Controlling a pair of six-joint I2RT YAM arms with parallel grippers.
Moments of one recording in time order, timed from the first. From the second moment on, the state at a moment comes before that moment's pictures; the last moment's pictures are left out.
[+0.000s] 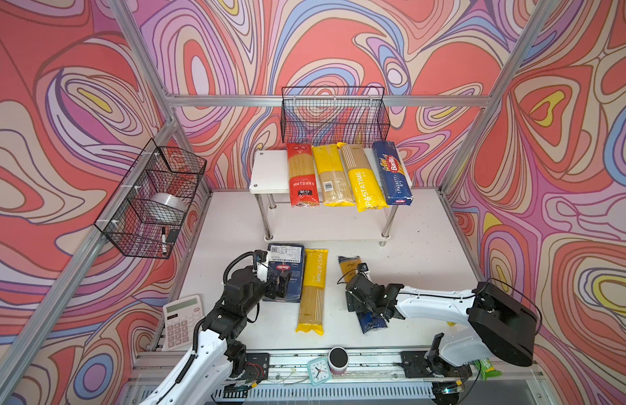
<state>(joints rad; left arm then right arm) -0.37 0.62 0.30 -0.10 0.08 -0.18 0.94 1.48 0.64 -0.32 0.34 0.70</state>
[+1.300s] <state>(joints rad) -0.37 0.62 0.30 -0.10 0.08 -0.18 0.94 1.09 0.58 -0.52 0.32 0.75</state>
